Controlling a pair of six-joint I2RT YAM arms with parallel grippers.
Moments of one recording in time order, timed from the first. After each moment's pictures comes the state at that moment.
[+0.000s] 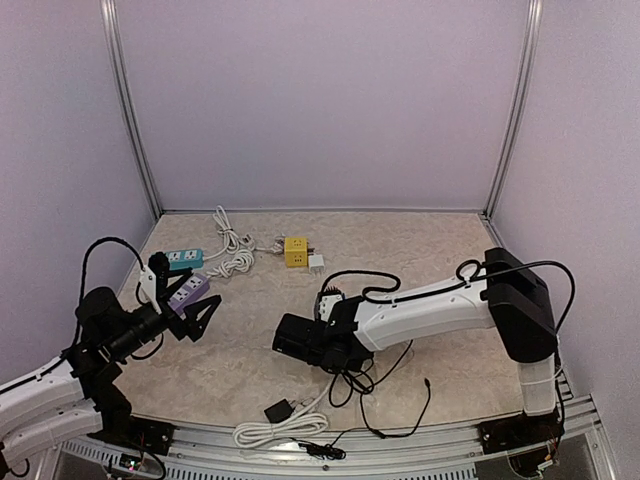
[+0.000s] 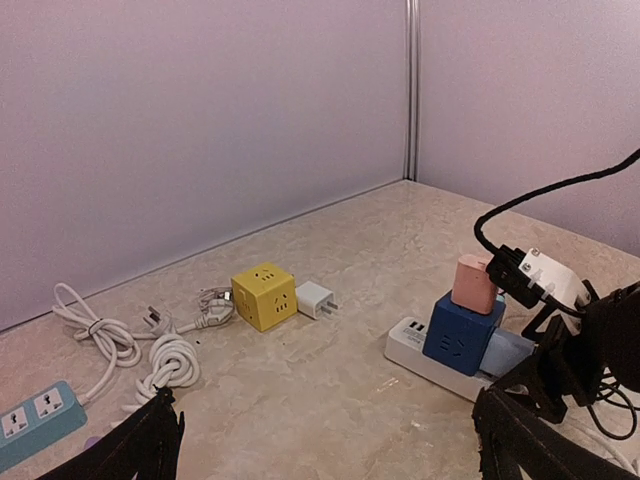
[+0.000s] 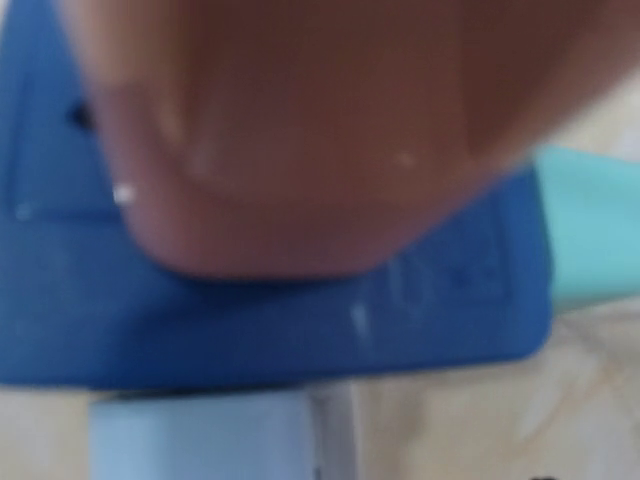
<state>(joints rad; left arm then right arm) -0.56 0.55 0.16 0.39 0.15 0.03 1.29 2.12 1.51 -0.78 0.71 1.13</state>
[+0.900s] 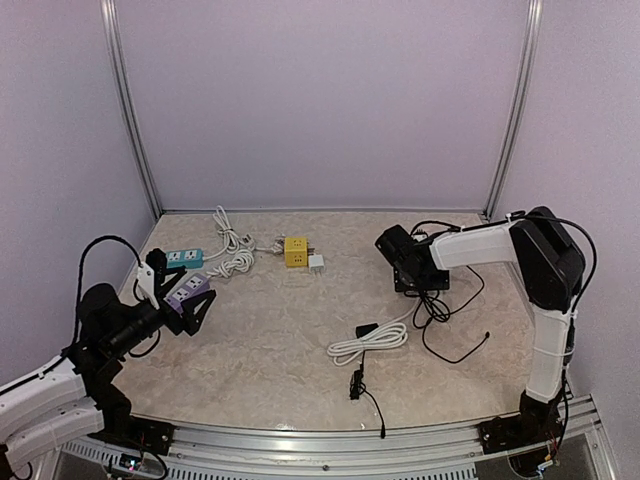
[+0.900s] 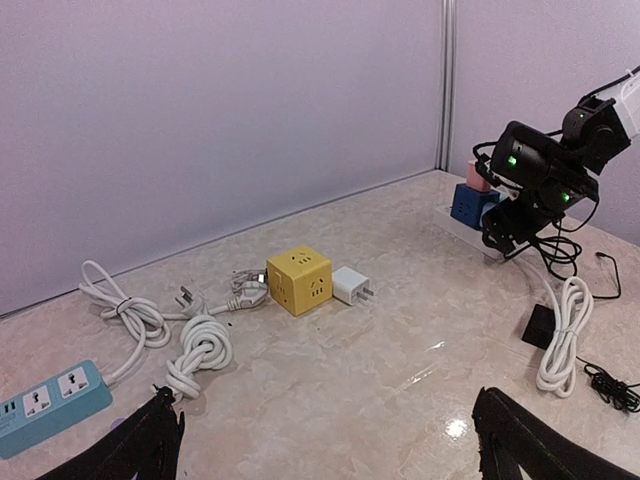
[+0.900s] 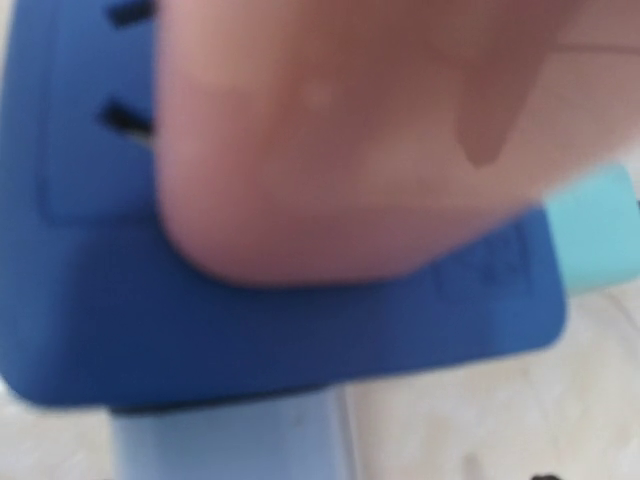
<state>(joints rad) -0.47 0.58 0.16 0.39 0.17 0.03 0.64 2.00 1.28 -0.49 0.73 0.67</state>
